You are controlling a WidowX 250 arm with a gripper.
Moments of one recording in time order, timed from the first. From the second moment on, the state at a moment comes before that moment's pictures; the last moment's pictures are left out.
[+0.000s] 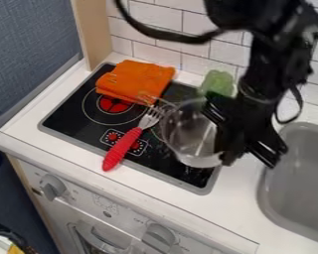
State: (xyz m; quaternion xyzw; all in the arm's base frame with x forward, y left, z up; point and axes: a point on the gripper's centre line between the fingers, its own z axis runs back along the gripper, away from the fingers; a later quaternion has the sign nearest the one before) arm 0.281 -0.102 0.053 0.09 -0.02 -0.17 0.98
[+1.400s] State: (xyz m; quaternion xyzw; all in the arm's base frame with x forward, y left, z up) arm 0.274 -0.088 0.014 0.09 0.05 -0.19 0.98
